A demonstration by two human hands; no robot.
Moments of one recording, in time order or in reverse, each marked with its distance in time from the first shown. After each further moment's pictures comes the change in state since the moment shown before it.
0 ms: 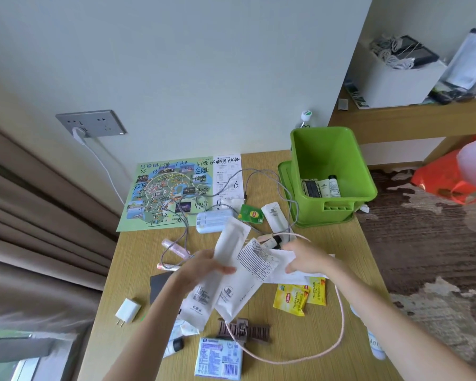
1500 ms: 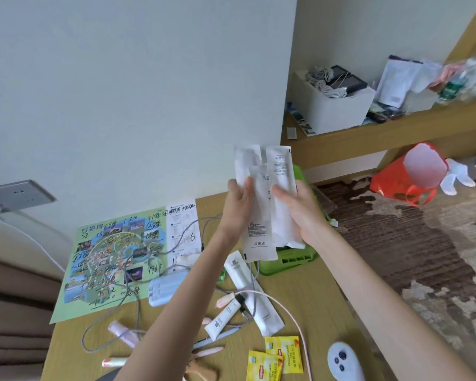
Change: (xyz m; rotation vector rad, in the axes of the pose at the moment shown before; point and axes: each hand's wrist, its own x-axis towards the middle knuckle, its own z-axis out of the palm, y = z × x) left_hand 0.090 0.271 0.104 -0.166 0.239 0.617; right_hand 0.021 -0.012 -0.187 1.179 0.754 0.037
